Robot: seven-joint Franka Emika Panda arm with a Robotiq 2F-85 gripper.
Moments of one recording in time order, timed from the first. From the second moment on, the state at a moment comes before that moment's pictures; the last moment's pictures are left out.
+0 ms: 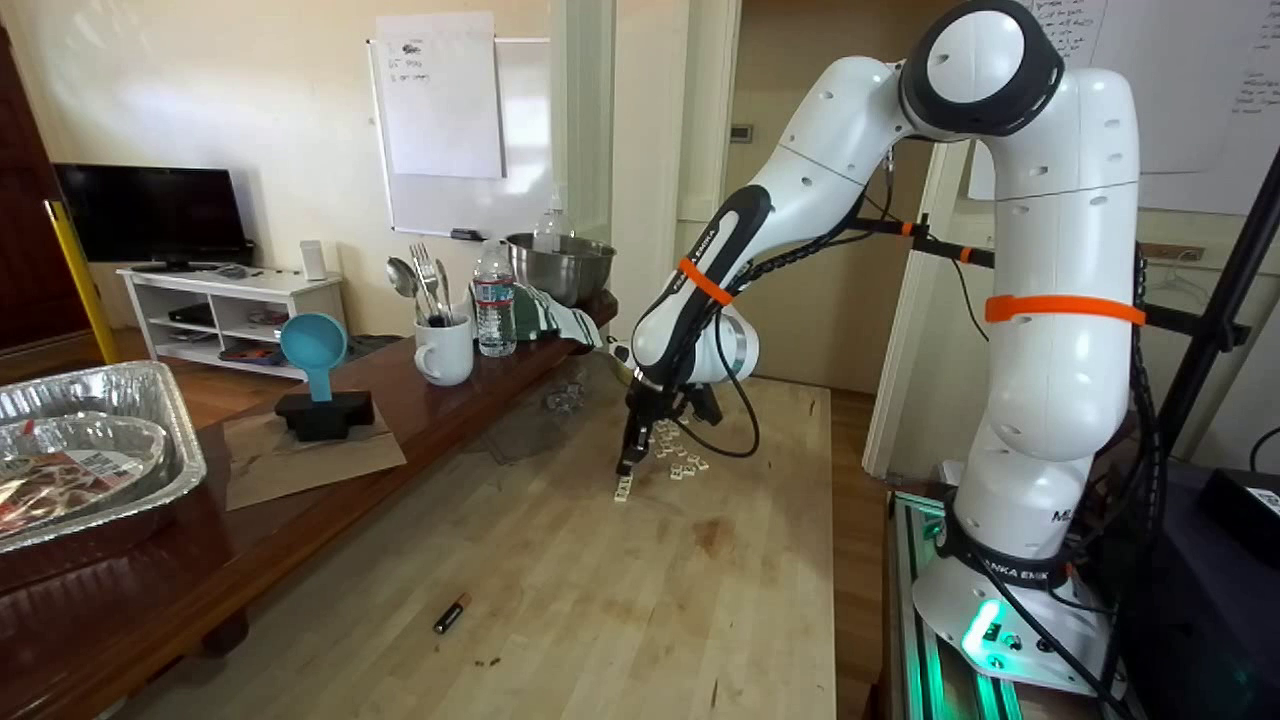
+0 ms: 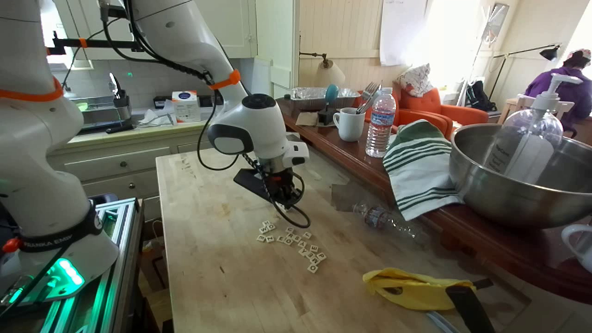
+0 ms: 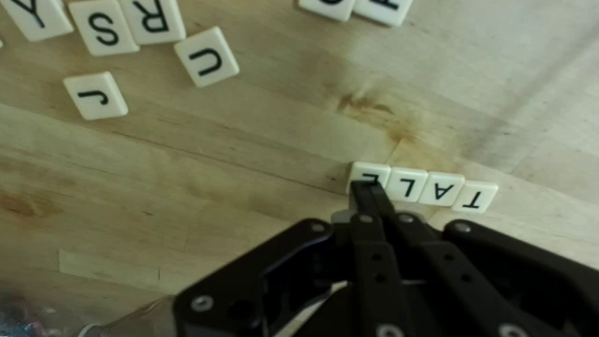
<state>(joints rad) -0.30 0.23 0.26 -2.53 0.51 3.00 -1.02</state>
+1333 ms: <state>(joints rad) -0.35 0.23 0.34 -2.53 0.54 3.00 -1.04</state>
